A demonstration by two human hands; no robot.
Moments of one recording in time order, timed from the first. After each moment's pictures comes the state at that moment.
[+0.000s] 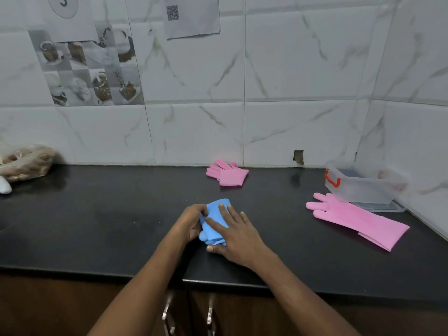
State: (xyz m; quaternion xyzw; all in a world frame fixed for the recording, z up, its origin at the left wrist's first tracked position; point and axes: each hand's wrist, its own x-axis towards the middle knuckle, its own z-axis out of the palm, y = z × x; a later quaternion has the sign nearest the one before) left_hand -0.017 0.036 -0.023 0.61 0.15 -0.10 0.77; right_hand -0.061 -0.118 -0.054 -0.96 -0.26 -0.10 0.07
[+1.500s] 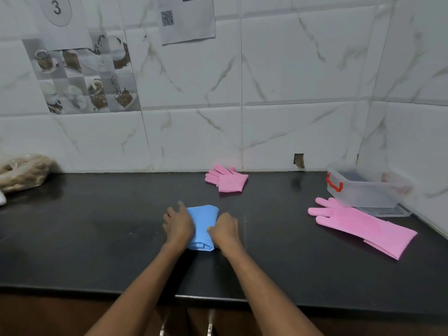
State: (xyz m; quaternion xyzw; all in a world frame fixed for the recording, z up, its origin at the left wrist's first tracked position) left_hand 0.016 0.062 -0.038 0.96 0.14 0.14 0.20; right_hand -0.021 -0.064 -0.022 -0.91 0.07 -0.01 0.42
